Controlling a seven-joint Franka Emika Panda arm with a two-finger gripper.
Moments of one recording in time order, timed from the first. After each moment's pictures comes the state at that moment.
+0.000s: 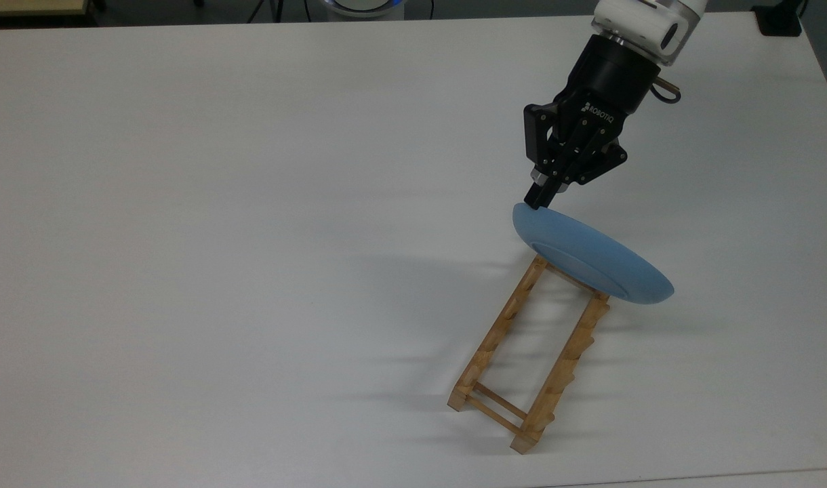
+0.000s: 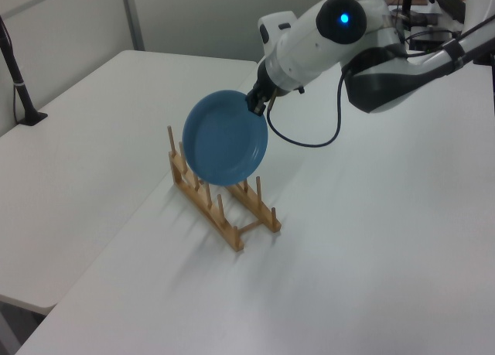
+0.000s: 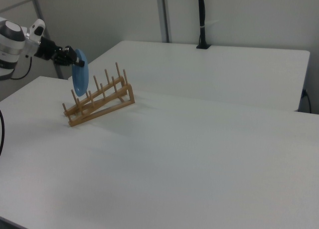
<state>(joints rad) 0.51 0.39 0.03 -1.45 -0.94 2.10 0.76</state>
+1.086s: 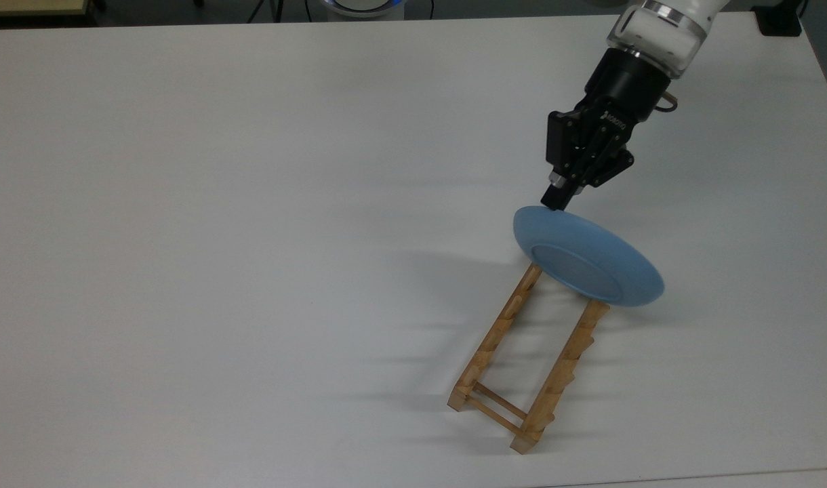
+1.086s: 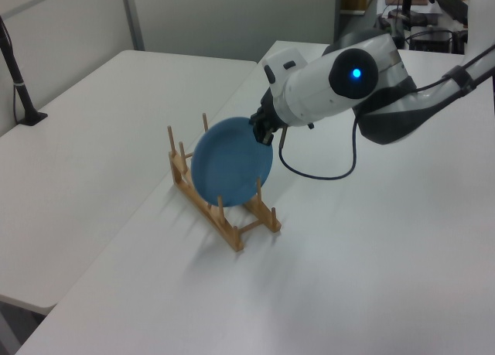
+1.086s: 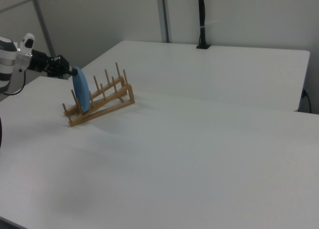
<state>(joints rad) 0.57 0.40 0.03 -1.54 -1.09 2.10 0.79</state>
